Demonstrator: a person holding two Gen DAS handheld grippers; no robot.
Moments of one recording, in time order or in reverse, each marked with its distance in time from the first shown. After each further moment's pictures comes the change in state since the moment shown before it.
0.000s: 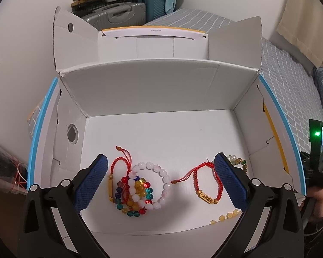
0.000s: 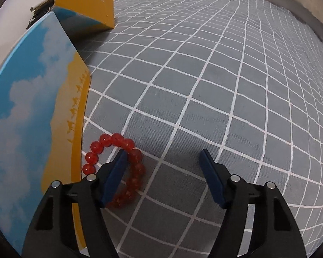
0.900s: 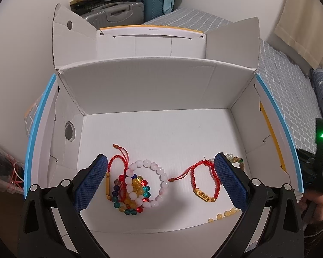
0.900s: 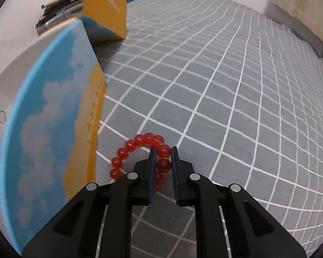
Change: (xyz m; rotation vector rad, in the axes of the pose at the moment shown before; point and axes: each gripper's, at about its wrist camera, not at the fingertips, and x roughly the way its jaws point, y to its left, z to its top) left arm -0.003 -0.001 -0.004 -0.003 -0.001 -0.027; right arm -0.033 0.015 -0.003 -0.052 -0.092 -0.020
